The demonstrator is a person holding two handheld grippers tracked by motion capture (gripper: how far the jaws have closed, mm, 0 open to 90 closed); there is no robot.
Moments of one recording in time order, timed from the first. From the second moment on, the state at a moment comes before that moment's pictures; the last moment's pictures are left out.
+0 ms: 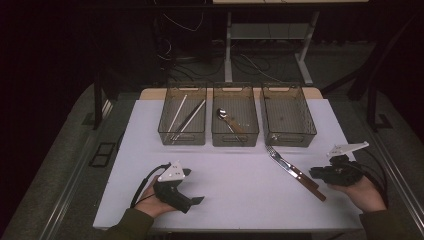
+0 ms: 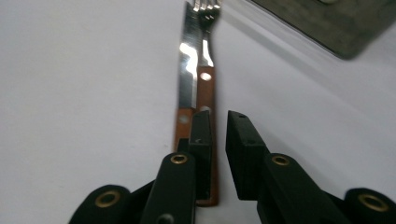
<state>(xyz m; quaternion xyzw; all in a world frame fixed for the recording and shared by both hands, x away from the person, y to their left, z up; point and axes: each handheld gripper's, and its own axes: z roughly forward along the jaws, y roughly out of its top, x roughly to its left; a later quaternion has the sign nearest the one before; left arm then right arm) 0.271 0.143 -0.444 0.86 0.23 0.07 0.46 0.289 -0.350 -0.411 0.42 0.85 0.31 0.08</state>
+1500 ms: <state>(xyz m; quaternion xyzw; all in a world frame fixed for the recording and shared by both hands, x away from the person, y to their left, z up) 0.271 0.144 -0.443 0.85 0.23 0.06 0.46 0.322 -0.286 -0.422 0.35 0.93 0.11 0.02</state>
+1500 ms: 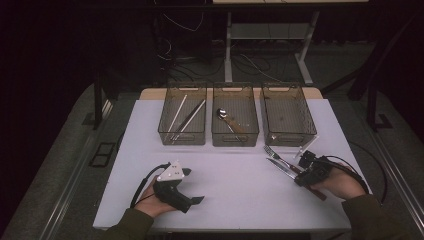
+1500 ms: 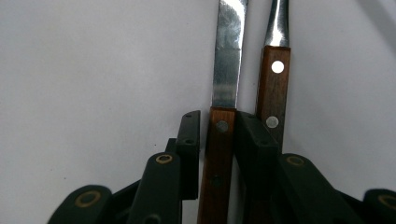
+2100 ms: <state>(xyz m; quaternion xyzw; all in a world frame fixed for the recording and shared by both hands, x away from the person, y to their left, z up) 0.274 0.147 -0.444 0.85 0.23 0.06 0.47 0.330 -0.279 -0.420 0.36 0.93 0.09 0.02</state>
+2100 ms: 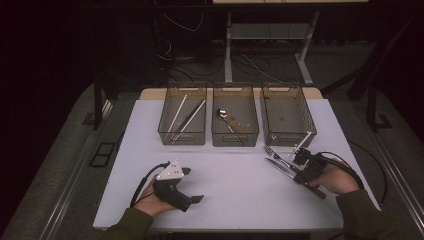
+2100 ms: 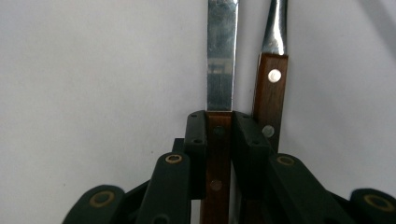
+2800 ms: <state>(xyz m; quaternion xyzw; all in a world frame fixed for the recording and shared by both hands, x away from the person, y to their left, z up) 0.277 0.153 -0.444 0.85 0.23 0.06 0.46 0.328 -0.297 -0.403 0.38 0.89 0.24 0.03</state>
